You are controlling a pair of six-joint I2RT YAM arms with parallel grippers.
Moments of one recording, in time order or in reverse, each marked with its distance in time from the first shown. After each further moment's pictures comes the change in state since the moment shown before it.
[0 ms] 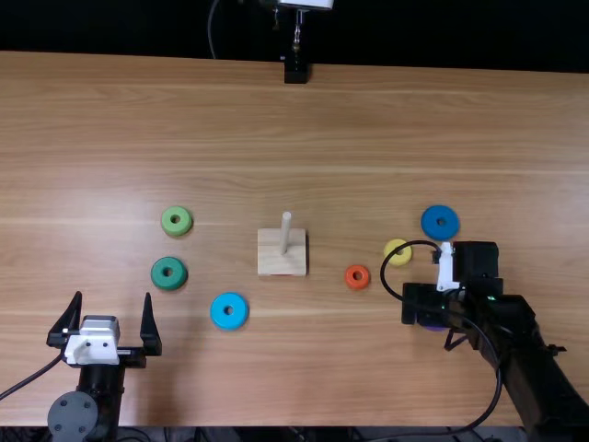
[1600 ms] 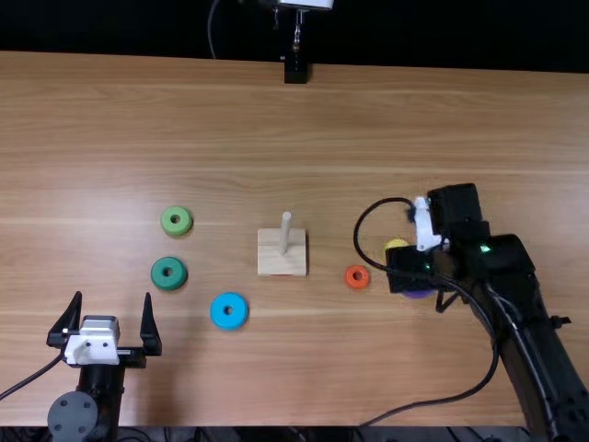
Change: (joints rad) left arm 0.000 0.000 0.000 0.000 0.000 0.000; right arm 0.200 0.050 0.506 -0.465 0.007 0.000
